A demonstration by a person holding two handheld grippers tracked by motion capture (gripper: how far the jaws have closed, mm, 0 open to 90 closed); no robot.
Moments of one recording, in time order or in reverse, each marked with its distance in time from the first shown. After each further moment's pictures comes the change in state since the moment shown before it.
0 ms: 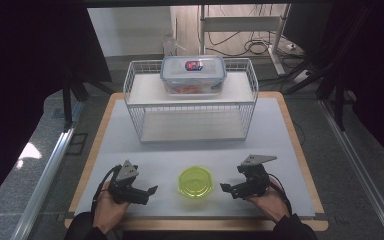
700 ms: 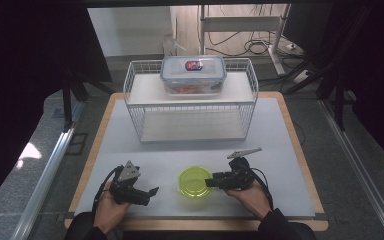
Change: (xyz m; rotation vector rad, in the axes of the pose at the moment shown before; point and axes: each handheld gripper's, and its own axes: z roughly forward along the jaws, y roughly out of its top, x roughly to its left) left arm -0.003 -0.001 0.004 0.022 -0.017 0.011; right arm 0.011 0.022 0.031 0.064 0.239 0.220
